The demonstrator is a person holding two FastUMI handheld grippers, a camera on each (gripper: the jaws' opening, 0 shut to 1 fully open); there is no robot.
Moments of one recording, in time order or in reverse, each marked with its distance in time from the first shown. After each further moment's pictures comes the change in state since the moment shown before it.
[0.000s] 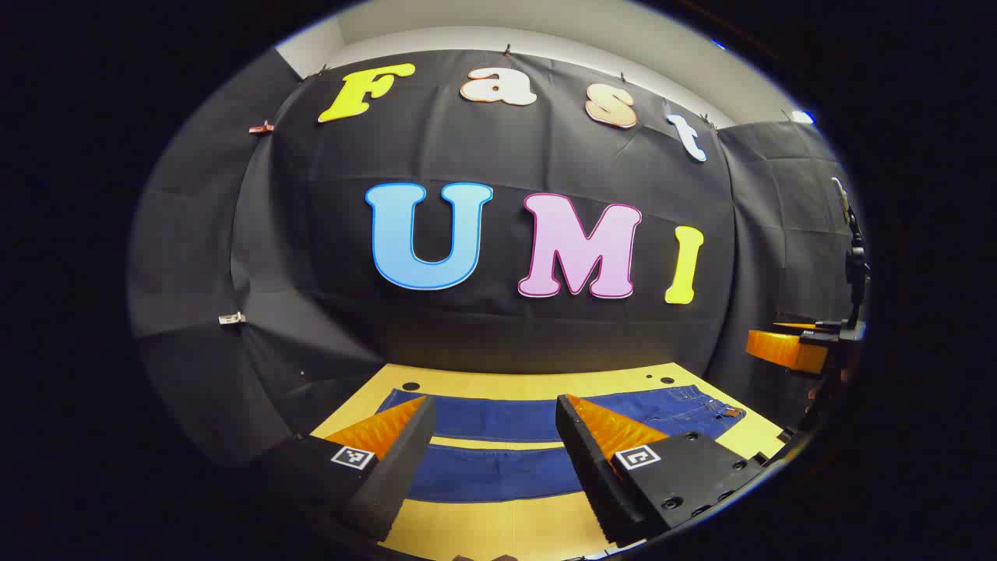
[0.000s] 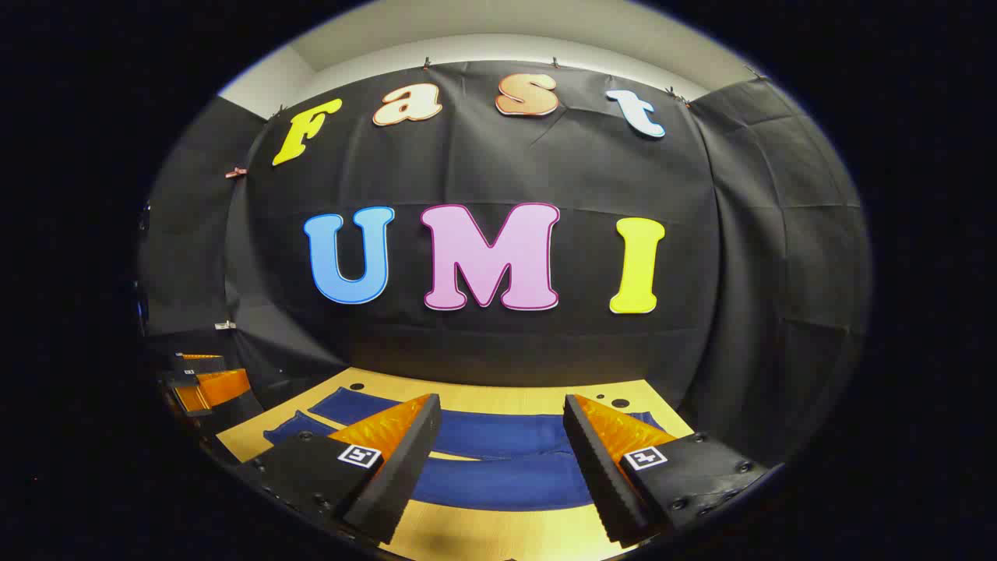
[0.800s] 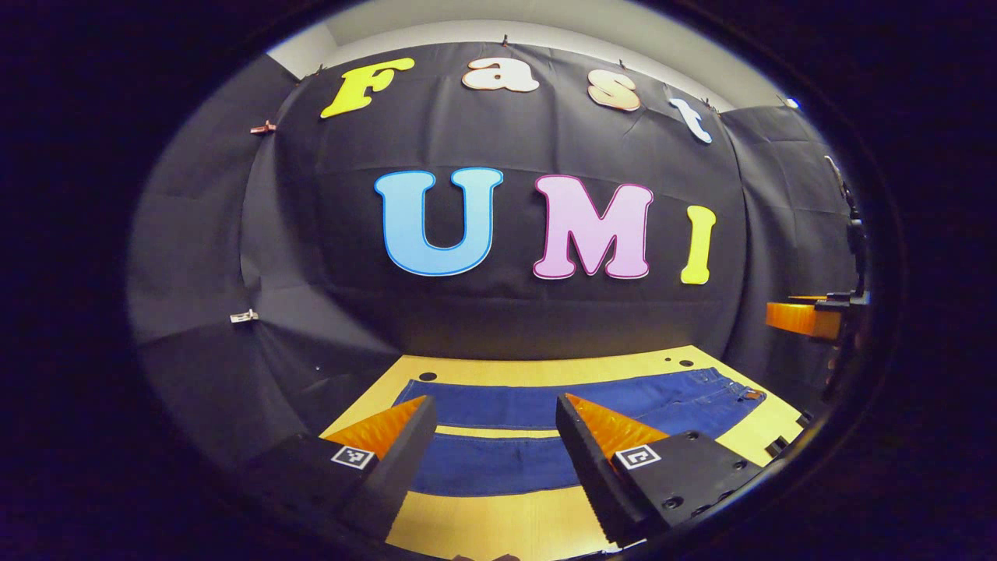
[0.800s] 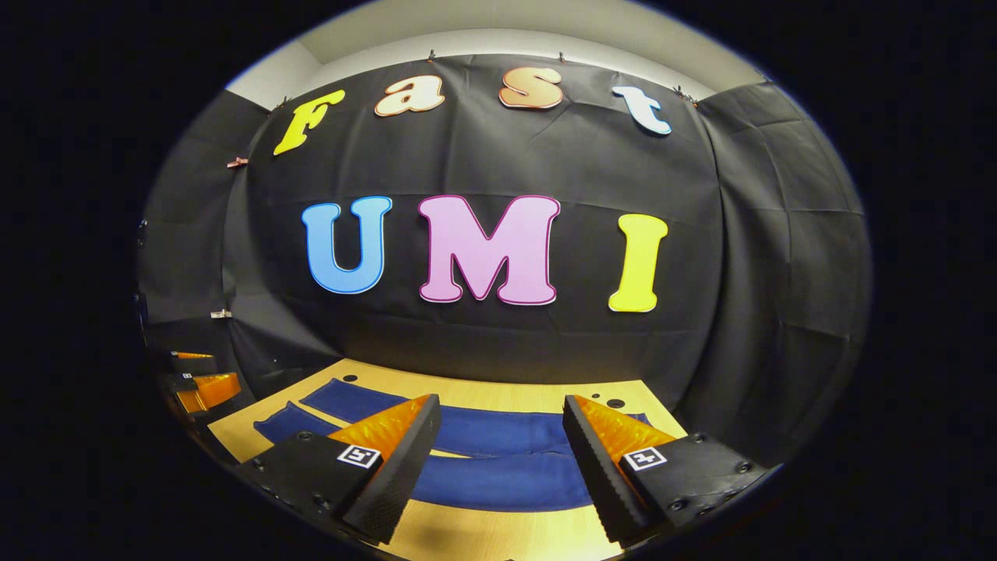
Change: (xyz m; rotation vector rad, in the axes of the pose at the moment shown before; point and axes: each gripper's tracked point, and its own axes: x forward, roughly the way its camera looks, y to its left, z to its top) left arm 0.007 0.014 -0.022 0.041 0.031 0.035; right arm 0.016 -0.010 -0.006 -0.002 0.022 0.017
